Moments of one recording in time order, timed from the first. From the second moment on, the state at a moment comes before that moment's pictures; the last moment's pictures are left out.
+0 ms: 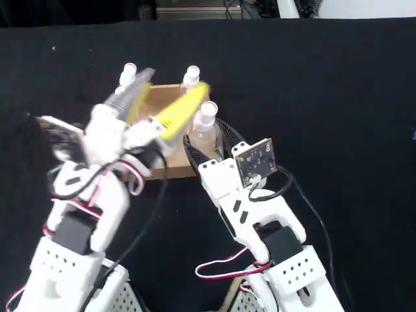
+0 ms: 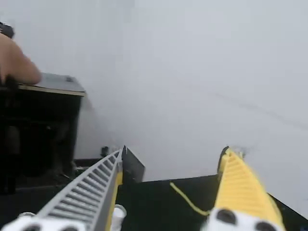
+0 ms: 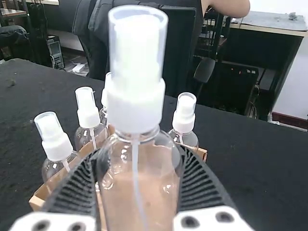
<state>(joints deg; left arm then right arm) 17.6 -69.2 52.2 12.6 10.4 -25.9 -78.5 78.1 19.7 0.7</state>
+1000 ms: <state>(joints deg) -31.9 -80.4 93.1 2.7 10.4 -23.2 -70.1 61.0 21.8 -7.0</state>
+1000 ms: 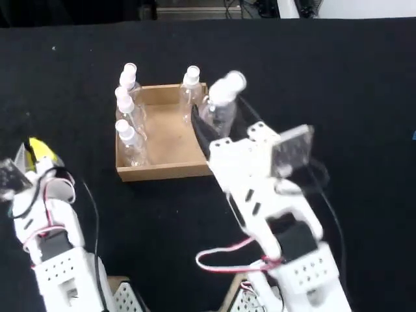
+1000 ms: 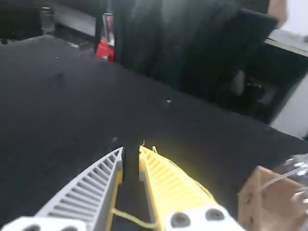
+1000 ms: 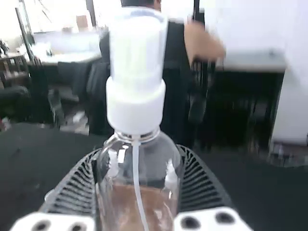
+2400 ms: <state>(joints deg) -26.9 -80.5 96.5 12.0 30.0 -23.1 0.4 75.2 -65.5 -9.8</state>
